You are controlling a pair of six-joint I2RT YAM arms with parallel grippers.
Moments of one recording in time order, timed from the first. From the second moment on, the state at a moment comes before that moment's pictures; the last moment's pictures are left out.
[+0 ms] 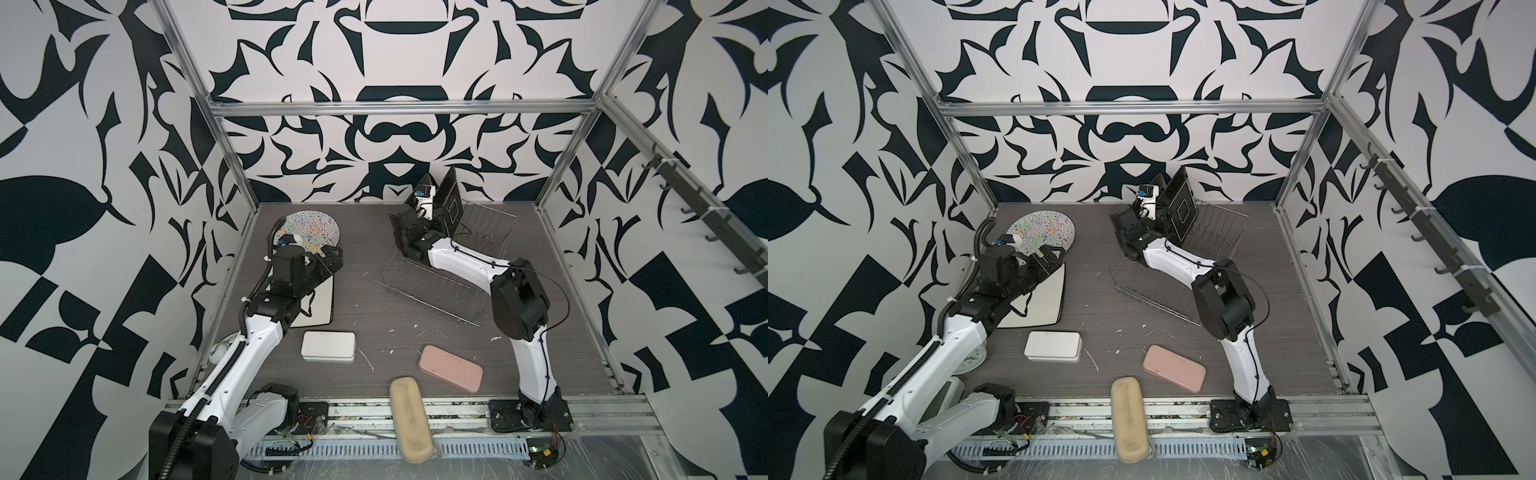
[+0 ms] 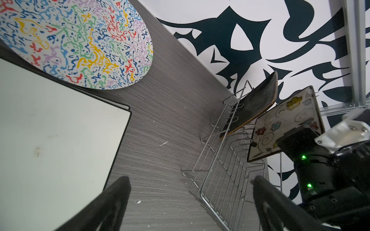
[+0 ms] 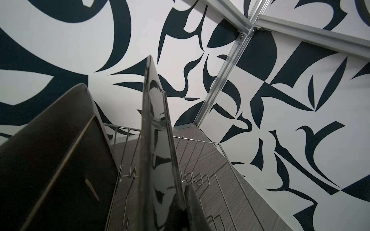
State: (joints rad) left arm -0.25 1.03 0.76 -0.22 0.12 -0.82; right arm 0.70 2.10 1.71 -0.04 1.35 0.12
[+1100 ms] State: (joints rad) left arm -0.25 1.02 0.78 -0.24 0.11 -0.82; right arm 0.83 2.00 1.61 1.03 1.42 -1.06
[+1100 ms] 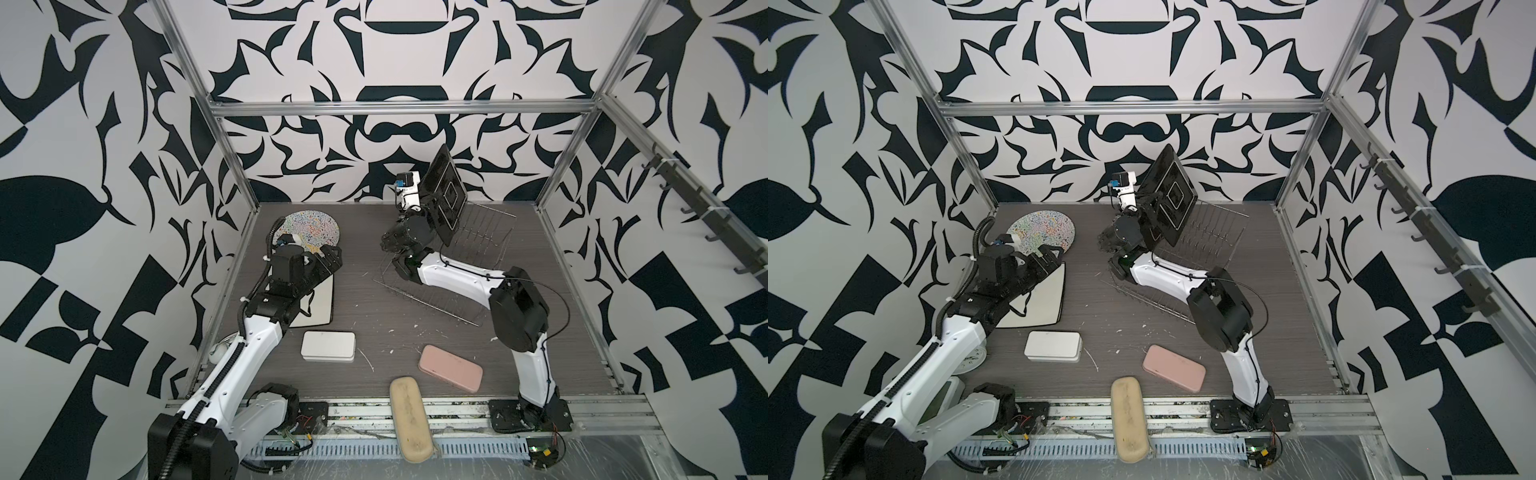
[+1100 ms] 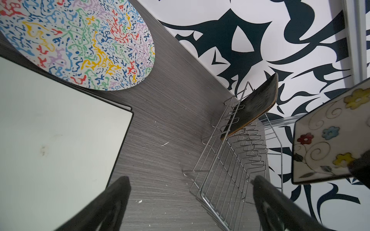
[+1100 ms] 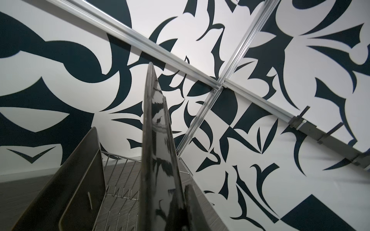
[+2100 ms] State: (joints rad) left arm -0.25 1.10 0.87 -0.07 0.37 -0.96; right arm 0.58 1.08 1.24 -0.20 0.52 0.26
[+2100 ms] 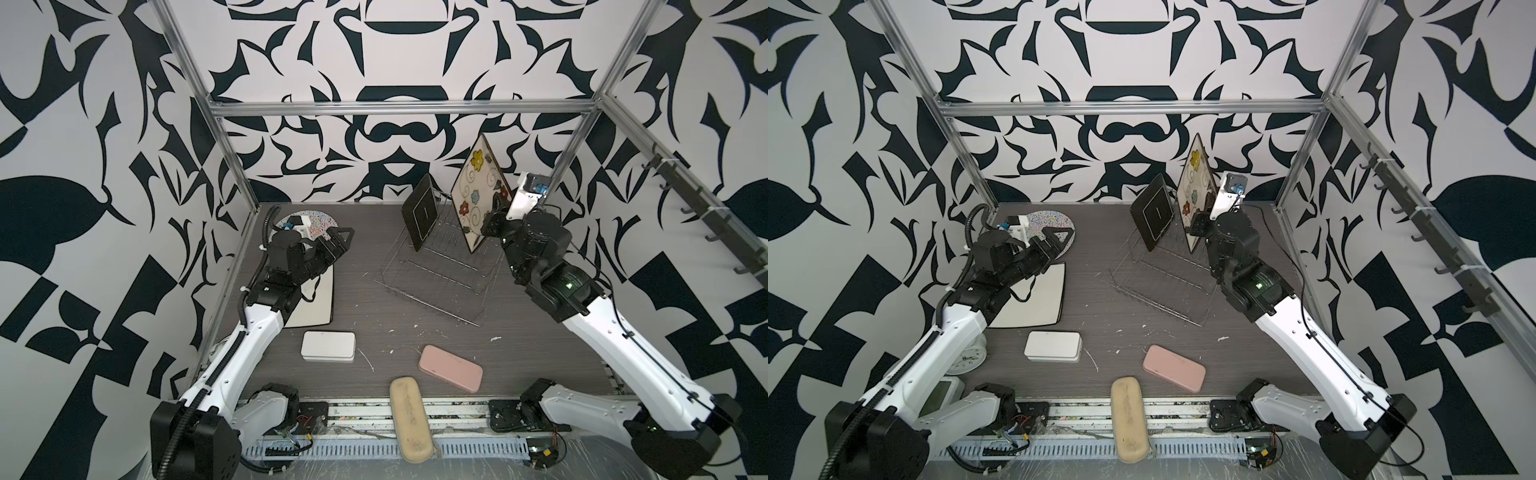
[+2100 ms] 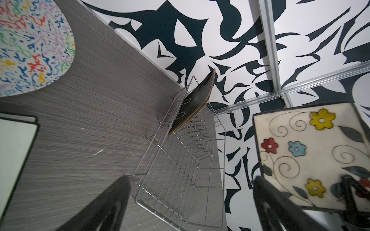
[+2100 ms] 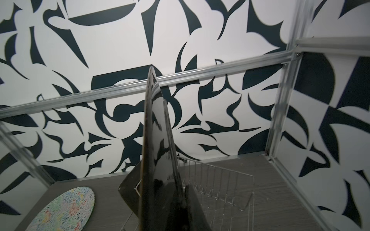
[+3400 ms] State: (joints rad) left arm -0.26 1.20 0.84 0.20 0.46 -1.21; right arm 0.54 1.40 0.95 0.47 0.00 1.12
